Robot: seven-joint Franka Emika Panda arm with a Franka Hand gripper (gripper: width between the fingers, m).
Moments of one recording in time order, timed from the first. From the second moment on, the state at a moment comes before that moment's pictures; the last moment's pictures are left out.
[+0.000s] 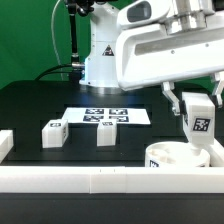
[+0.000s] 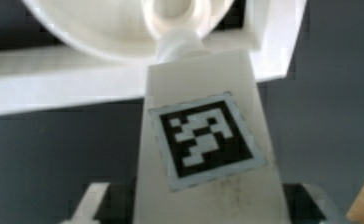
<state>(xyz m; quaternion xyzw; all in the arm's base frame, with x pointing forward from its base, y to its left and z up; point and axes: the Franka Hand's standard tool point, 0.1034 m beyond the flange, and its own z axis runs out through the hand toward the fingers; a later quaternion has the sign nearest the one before) 0.657 0.083 0.107 -0.98 0.02 -0.18 0.09</state>
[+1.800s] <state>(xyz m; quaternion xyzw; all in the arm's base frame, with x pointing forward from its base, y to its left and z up) 0.645 0.088 0.085 -0.97 0.02 -0.23 0.07</state>
